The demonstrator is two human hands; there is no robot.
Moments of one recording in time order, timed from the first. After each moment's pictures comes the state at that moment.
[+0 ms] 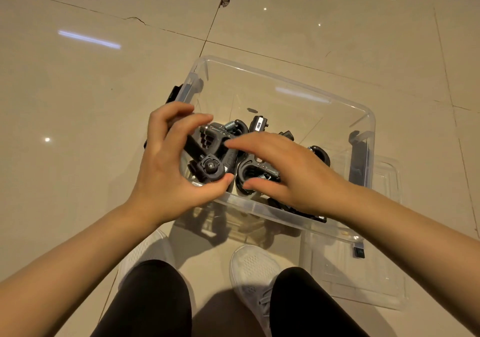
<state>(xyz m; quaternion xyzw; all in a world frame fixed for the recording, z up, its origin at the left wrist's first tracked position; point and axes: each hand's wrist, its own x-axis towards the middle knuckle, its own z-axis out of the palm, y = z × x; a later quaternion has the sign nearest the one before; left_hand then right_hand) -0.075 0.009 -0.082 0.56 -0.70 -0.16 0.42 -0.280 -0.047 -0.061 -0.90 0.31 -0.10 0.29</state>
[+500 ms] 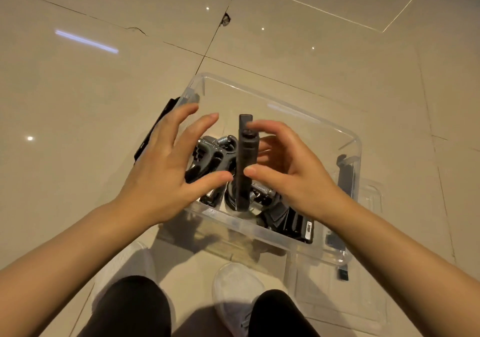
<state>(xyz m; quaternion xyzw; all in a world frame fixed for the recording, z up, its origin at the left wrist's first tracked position) -0.073 -0.005 -0.083 0.60 -0.71 -0.15 0.32 -0.280 -0.054 -0.044 -0.70 0.40 -0.23 0.55</state>
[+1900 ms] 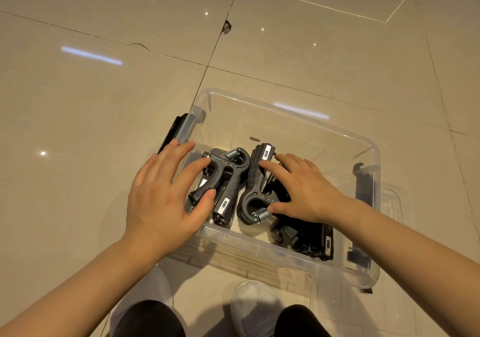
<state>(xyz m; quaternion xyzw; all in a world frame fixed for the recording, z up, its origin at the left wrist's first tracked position) -0.057 0.000 -0.109 0.66 -0.71 -0.06 0.24 -0.297 -0.094 -0.114 -0.86 0.45 0.17 0.17</state>
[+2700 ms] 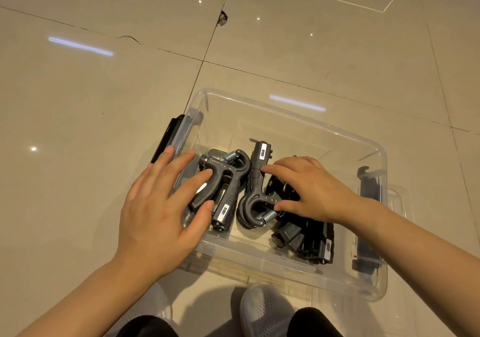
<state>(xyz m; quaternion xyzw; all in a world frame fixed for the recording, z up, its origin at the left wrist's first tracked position) -0.057 0.001 -0.110 0.66 -0.71 -0.08 0.24 -0.308 -0.110 -0.116 -0.90 0.39 0.11 0.17</state>
